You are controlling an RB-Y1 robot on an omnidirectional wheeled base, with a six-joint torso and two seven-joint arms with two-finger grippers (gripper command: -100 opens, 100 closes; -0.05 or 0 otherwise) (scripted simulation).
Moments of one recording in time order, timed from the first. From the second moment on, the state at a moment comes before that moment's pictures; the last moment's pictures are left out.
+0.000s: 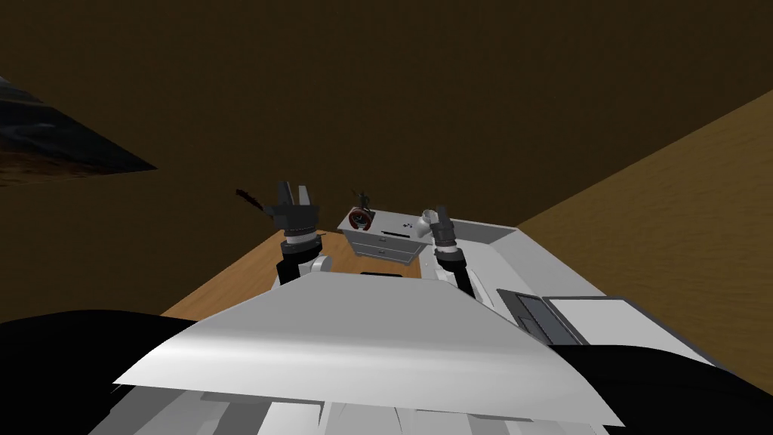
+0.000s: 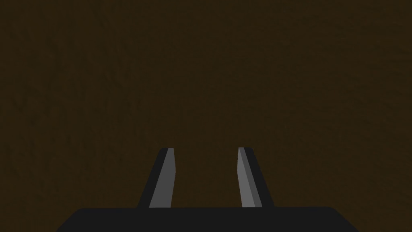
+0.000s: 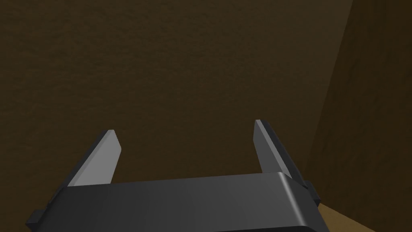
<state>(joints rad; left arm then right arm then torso) 0.49 0.01 -0.01 -2.36 0.04 -0.63 0.14 0.47 -0.31 0.08 -2.24 0.12 -0.50 0.00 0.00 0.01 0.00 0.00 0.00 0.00</state>
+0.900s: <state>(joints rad) 0.49 0.01 -0.01 -2.36 0.04 -0.63 0.14 0.44 -0.55 0.22 -2.06 0.33 -0.57 0.01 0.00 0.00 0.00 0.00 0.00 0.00</state>
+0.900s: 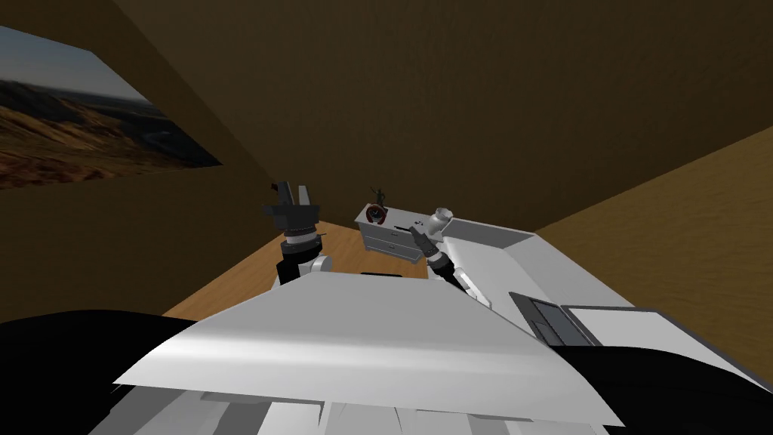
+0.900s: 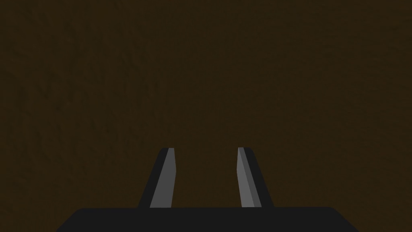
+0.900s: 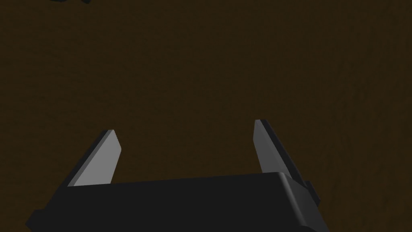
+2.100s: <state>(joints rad) 0.49 0.01 -0.01 -2.36 0.04 -0.63 0.14 0.40 -0.85 0.35 -1.83 0.59 -0.61 -0.02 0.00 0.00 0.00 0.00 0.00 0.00</state>
